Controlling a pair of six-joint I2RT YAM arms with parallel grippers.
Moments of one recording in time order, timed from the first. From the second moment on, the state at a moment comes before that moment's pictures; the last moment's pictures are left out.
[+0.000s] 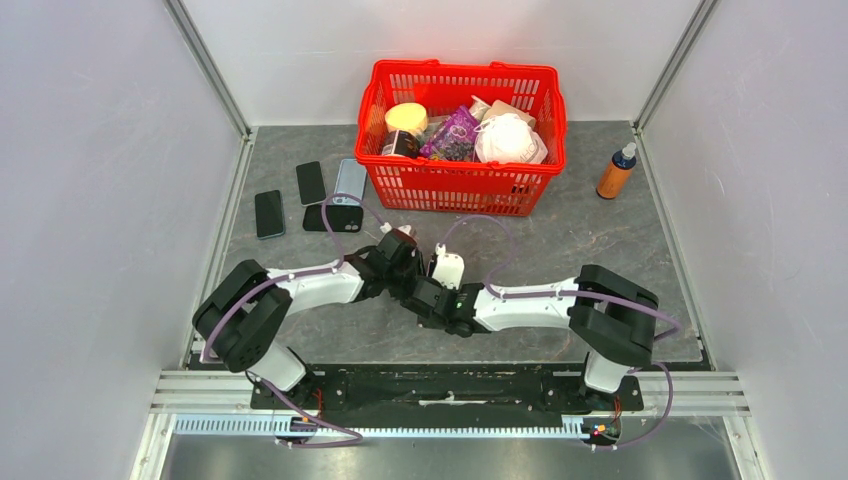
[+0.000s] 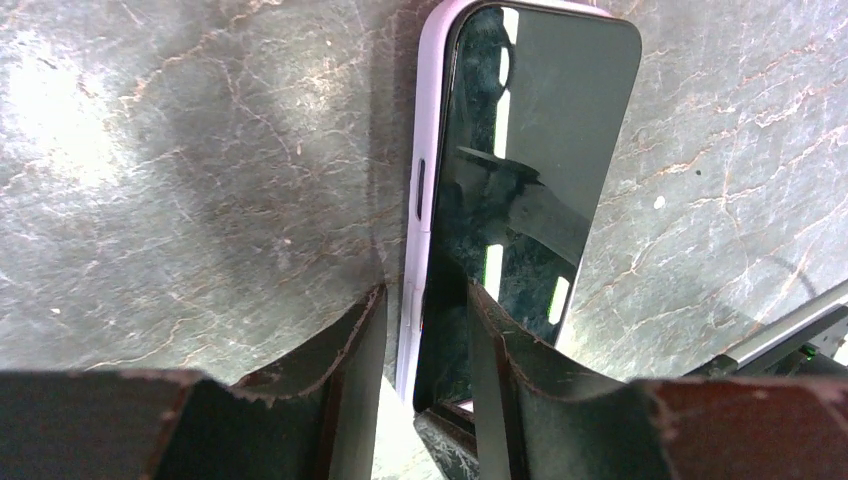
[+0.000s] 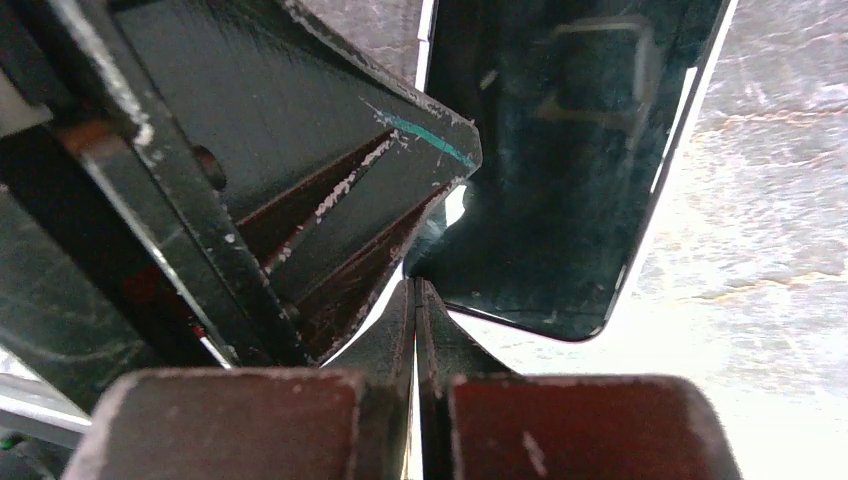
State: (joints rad) left arm -0.76 1.55 0.71 -0.10 0.08 -0.79; right arm 1.21 1.75 0.96 -0.33 0.43 1.16
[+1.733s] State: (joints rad) left arm -0.68 1.86 1.09 -0.21 0.19 -0.66; right arm 1.19 1.60 0.83 -0.28 0.33 1.03
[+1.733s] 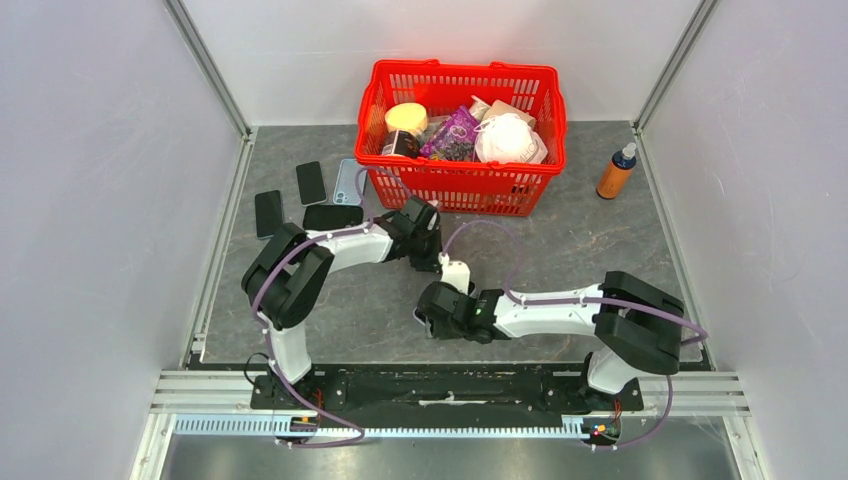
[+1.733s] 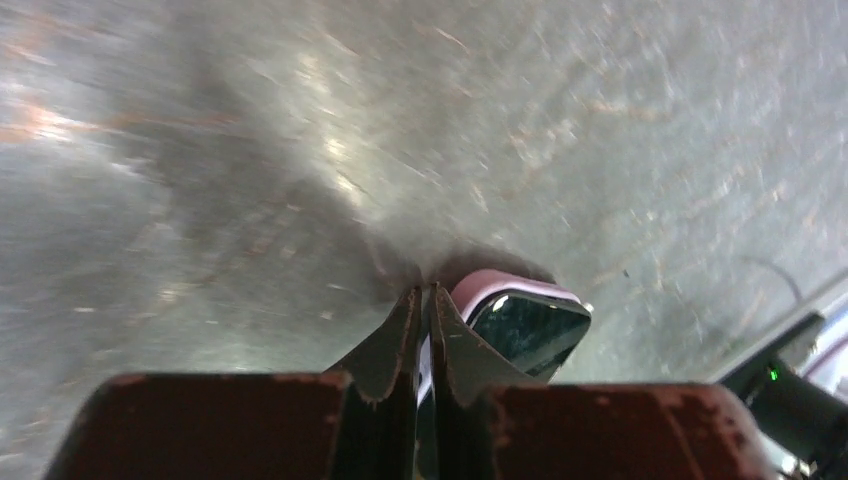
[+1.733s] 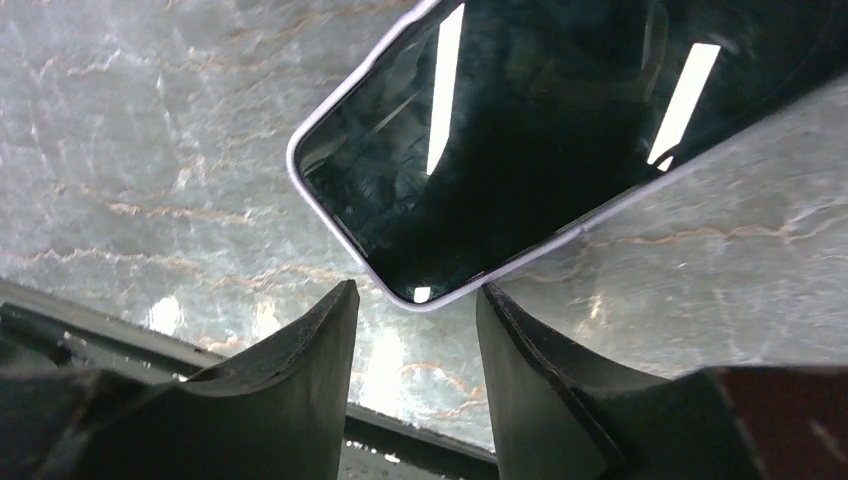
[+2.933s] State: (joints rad) left arm -0.74 1.15 0.55 -0.27 0.07 -0.80; right arm 0.78 1.52 0.75 -0.16 0.16 0.69
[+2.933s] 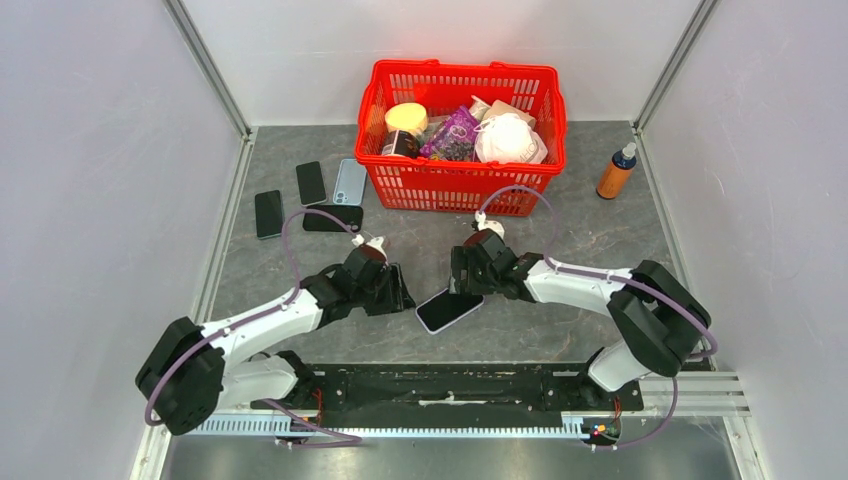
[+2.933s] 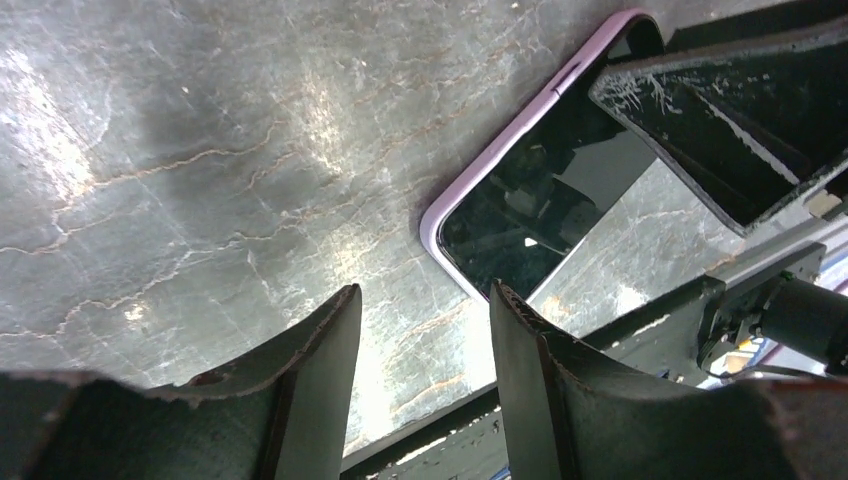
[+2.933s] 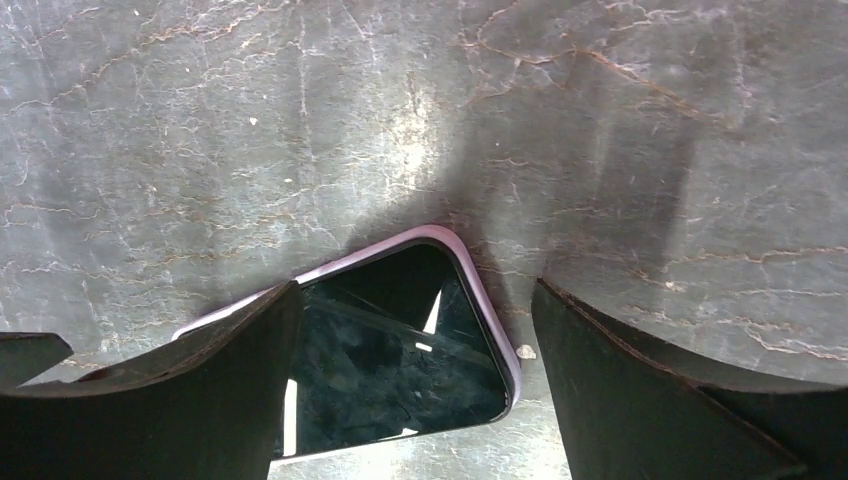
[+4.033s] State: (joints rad) left arm -0.79 1.25 0.51 -0.26 0.17 -0.79; right arm 0.99 1.33 0.68 -0.40 0.17 0.83
